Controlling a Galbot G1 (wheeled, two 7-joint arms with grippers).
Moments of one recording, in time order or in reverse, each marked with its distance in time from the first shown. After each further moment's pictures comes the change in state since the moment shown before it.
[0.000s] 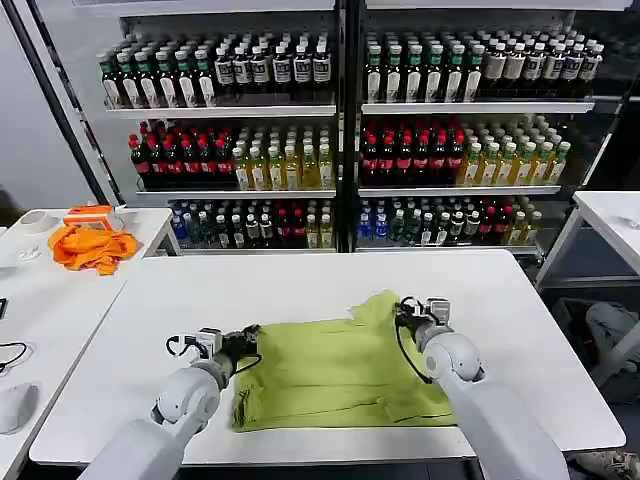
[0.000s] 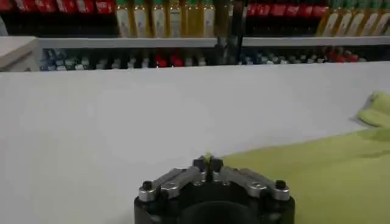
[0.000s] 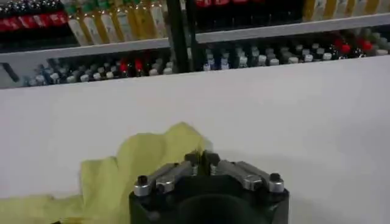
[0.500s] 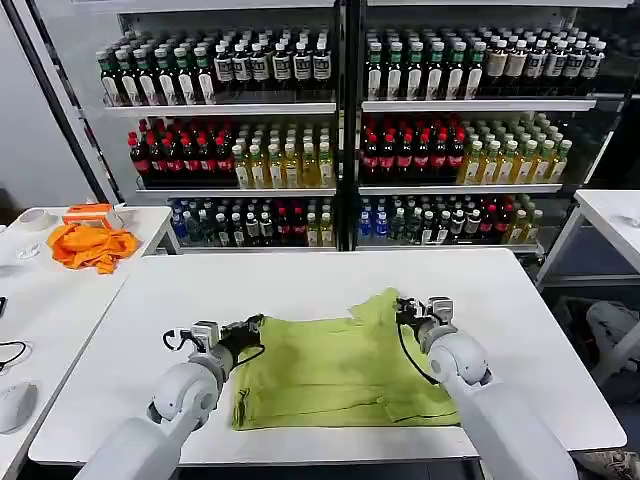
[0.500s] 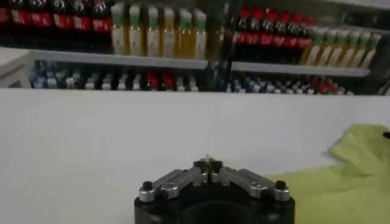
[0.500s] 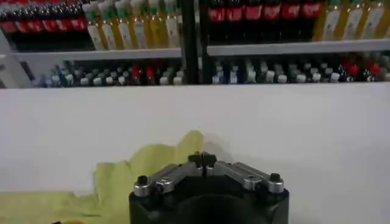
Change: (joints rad) left arm 0.008 0.005 -0.037 -0.099 -0.042 -0.062 -0.002; right arm -0.055 -0.032 0.074 0.147 -0.044 0.023 -0.025
